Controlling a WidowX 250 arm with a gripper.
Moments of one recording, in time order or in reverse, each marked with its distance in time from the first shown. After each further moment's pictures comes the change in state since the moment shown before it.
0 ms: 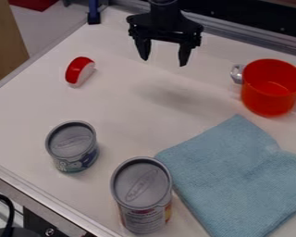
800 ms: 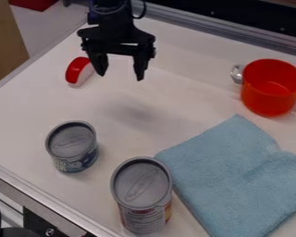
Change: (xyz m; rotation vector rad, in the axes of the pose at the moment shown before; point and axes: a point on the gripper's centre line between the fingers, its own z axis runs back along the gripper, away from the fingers) arm -0.049 0.058 0.014 -0.036 0.087 0.031
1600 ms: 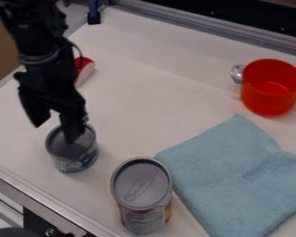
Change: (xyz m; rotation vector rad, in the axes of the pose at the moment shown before) arm -0.108 0.053 0.009 0.033 0.184 -0.276
